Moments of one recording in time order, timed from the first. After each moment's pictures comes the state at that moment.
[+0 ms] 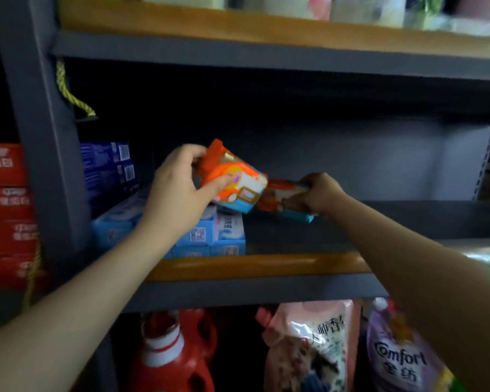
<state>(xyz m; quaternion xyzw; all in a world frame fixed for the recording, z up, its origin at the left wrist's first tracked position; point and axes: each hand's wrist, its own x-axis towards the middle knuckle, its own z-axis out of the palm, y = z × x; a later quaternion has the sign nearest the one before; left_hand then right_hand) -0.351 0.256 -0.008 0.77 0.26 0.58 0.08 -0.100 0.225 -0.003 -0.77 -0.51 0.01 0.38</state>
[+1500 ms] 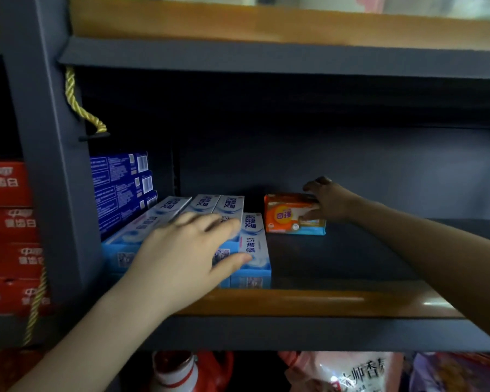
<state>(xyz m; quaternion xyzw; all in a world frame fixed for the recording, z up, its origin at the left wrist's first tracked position) -0.377 0.243 -0.030 0.87 0.35 0.27 -0.22 -0.076 0.283 0.010 -0.74 -0.66 -0.12 0.08</state>
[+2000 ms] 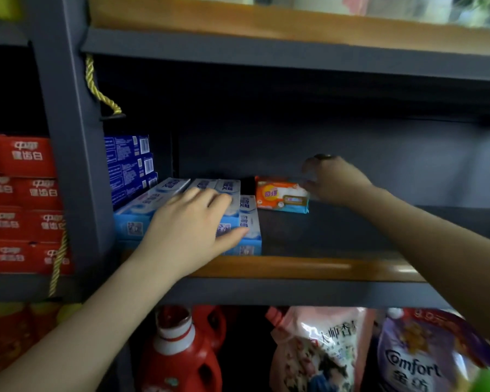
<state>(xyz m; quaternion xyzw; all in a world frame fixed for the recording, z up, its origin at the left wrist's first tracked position) -0.375 0.224 -0.028 0.86 0.35 0.30 -0.23 -0.108 0.226 0.025 -0.72 -0.64 -0.24 0.15</state>
